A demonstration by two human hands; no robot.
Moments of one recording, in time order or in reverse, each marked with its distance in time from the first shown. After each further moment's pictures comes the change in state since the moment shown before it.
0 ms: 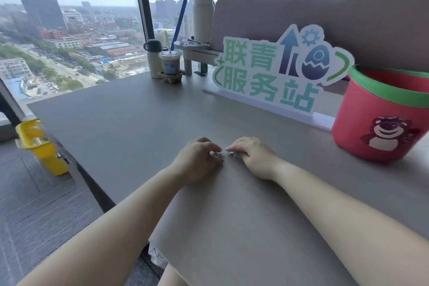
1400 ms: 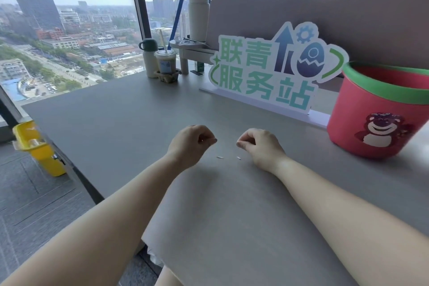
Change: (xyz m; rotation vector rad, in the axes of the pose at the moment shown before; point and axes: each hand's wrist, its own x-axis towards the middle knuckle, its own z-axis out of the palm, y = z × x) left_hand 0.020 0.005 -0.011 -0.056 0.145 -0.048; right_hand -0.009 0.002 -0.016 0.237 0.250 0.241
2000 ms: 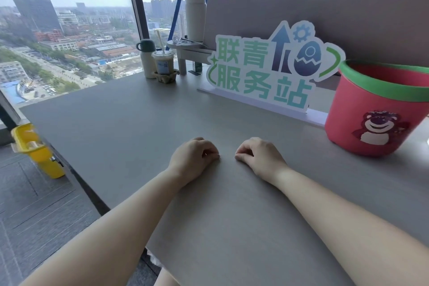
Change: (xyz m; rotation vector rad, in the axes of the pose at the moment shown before) left_hand -0.017 0.000 0.018 0.094 -0.075 0.059; right_hand -0.014 0.012 0.005 -0.181 -0.059 -0.103
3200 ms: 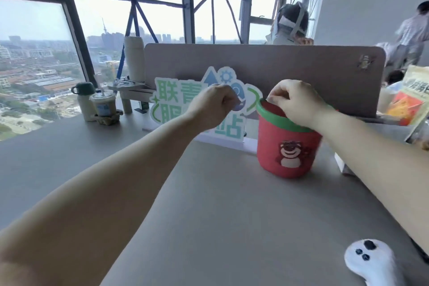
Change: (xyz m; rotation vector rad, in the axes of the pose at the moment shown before) left_hand 0.133 0.211 -0.049 -0.138 0.127 0.445; right_hand -0.013 0.042 -0.250 -0.145 0.481 0.060
